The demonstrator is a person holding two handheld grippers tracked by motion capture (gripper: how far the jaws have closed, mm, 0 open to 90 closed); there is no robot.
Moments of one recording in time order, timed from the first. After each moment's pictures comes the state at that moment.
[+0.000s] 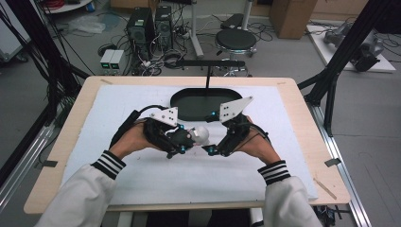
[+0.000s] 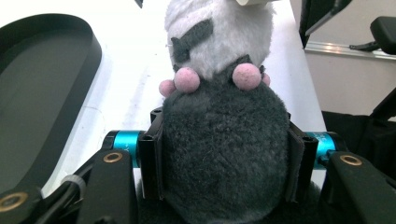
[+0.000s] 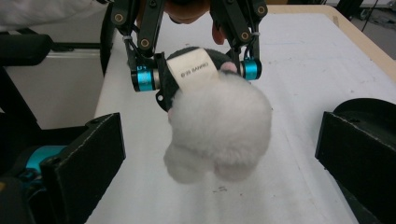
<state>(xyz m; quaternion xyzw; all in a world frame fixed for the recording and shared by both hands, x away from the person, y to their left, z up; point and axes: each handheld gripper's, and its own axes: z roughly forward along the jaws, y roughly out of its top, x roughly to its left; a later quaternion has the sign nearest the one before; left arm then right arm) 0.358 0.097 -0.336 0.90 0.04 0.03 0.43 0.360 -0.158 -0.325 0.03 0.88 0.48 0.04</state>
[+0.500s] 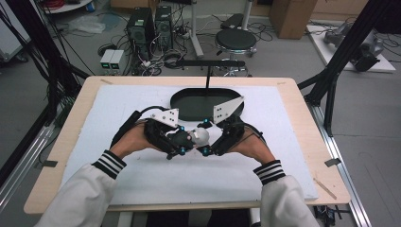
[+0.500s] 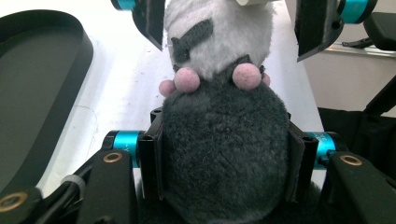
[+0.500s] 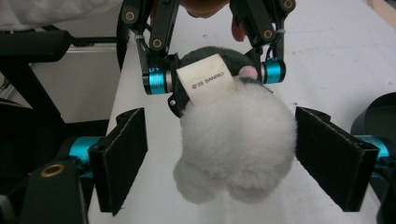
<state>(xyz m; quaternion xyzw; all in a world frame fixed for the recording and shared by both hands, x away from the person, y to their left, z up) 0.359 0.096 -0.340 0.90 0.03 0.02 0.43 0.362 -0.146 -0.330 0.02 0.89 0.46 0.00</state>
